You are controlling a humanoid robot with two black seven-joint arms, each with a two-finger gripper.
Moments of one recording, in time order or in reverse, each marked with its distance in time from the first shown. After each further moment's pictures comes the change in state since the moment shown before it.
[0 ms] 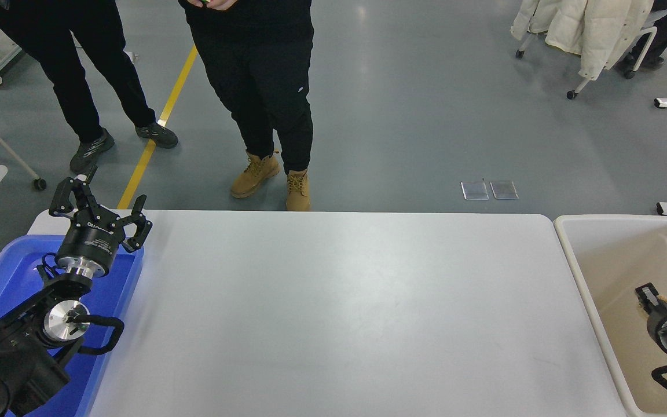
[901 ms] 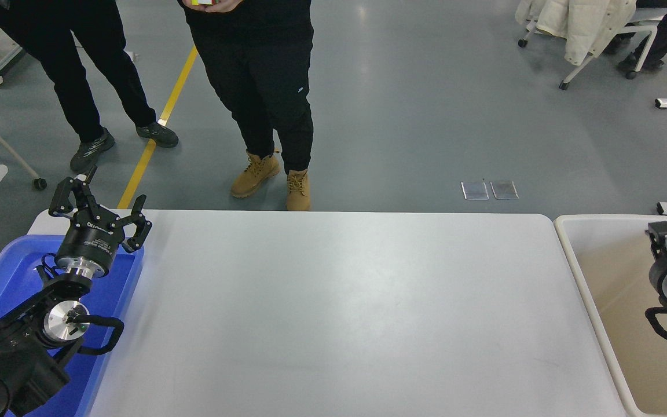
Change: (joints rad) left arm 0.000 0.000 0.000 0.000 0.000 0.001 0.000; right arm 0.201 -0.113 0.483 0.178 0.006 -0.005 0.003
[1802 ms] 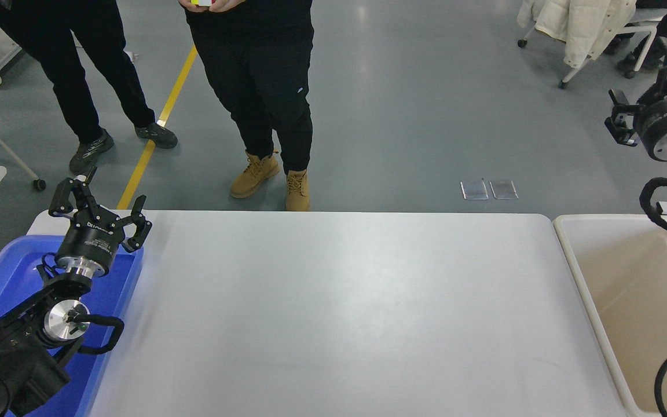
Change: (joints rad) left arm 0.000 0.000 0.000 0.000 -0.001 0.001 0.000; right arm -0.035 -0.086 0.537 0.583 -0.001 0.011 0.186
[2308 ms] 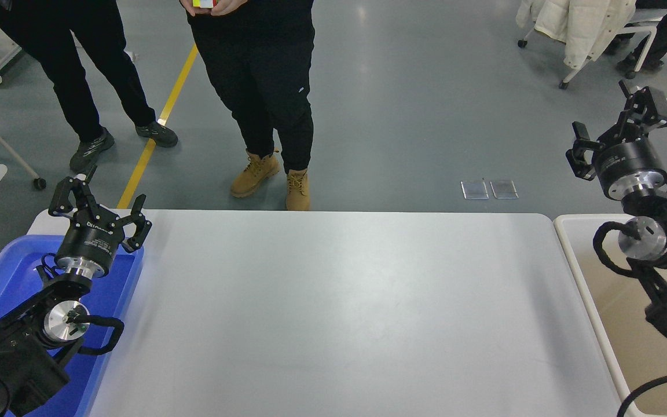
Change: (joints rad) left arm 0.000 0.000 0.000 0.000 0.000 0.000 0.000; right arm -0.164 0.145 0.087 0.024 -0.001 0.001 0.104
